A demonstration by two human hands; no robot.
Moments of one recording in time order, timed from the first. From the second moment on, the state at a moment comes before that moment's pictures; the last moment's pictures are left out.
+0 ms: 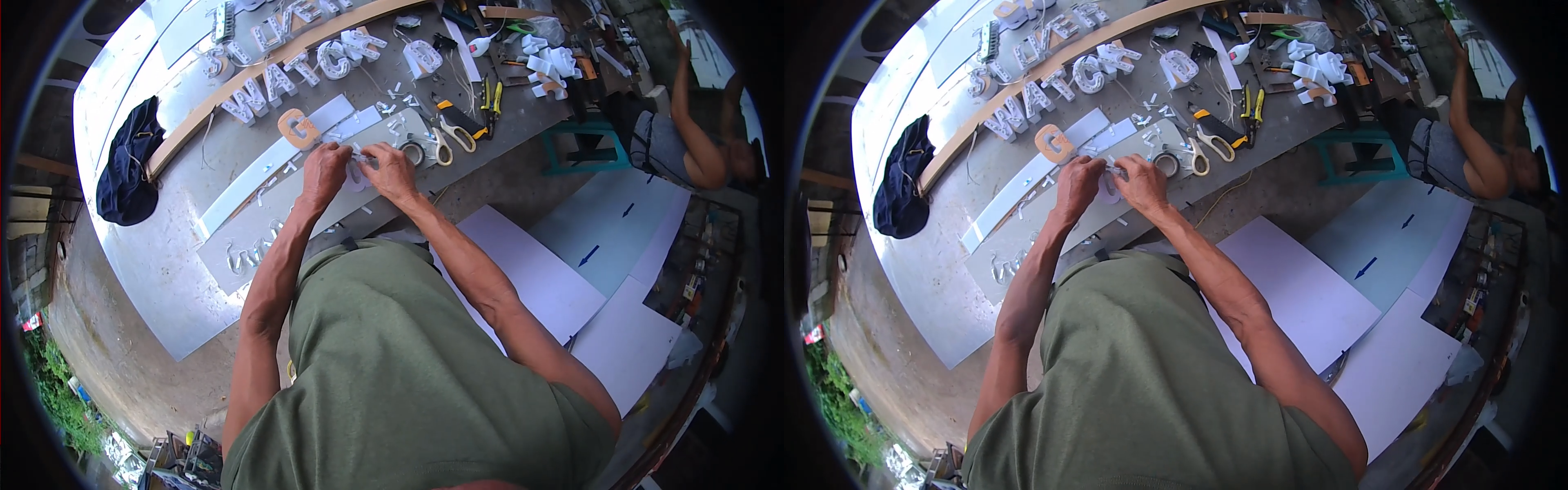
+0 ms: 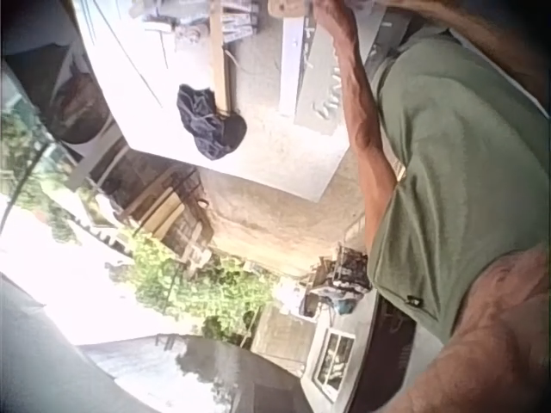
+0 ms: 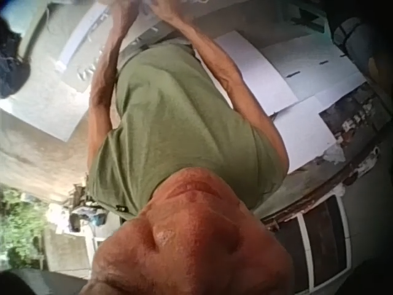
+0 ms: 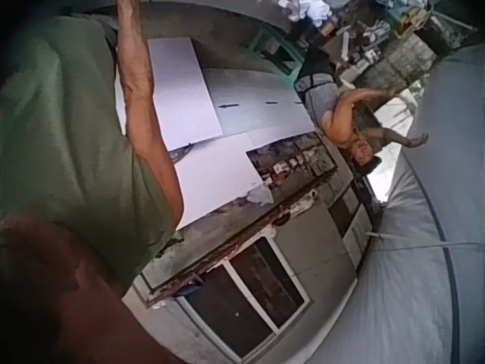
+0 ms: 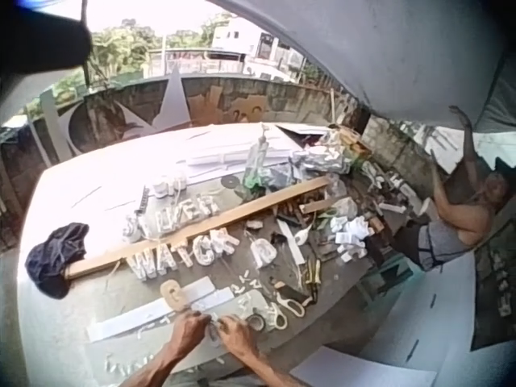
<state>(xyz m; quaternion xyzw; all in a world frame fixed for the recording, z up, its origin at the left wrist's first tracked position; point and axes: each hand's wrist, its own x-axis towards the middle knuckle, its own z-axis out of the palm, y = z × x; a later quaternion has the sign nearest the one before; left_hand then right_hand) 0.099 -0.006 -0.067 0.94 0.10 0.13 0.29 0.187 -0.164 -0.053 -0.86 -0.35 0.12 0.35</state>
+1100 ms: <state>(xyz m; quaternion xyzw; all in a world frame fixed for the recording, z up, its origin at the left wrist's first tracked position) 0.047 -0.024 -0.068 0.88 0.15 0.13 0.43 0.162 -0.164 -0.085 -0.87 -0.34 0.02 0.37</state>
